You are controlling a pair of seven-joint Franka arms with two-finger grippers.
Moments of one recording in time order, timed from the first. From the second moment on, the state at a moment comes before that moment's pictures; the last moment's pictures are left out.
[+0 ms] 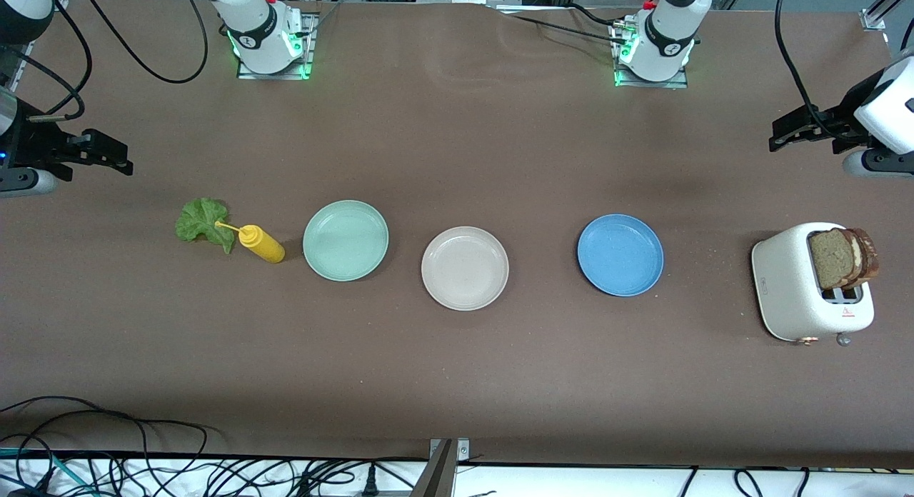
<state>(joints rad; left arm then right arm) -0.09 0.05 0.08 -1.51 -0.01 1.40 0.00 0.02 0.05 -0.06 -1.63 0.00 1.63 -0.15</state>
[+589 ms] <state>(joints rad) -0.07 0.12 0.09 -1.52 -0.01 1.45 0.01 0.02 0.05 -0.06 -1.63 0.00 1.63 -0.15</state>
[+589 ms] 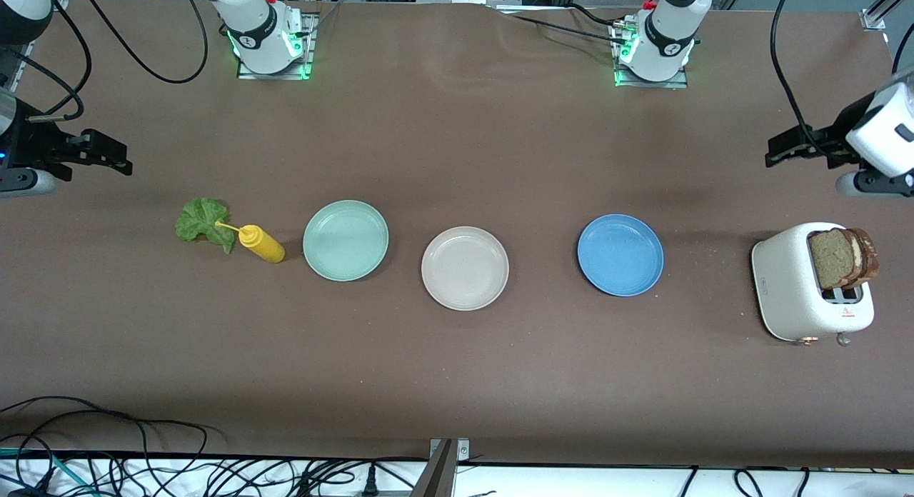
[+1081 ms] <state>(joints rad) 0.04 0.23 0.09 -1.52 0.00 1.56 0.13 0.02 0.06 -0.06 -1.63 0.00 1.63 -0.15</state>
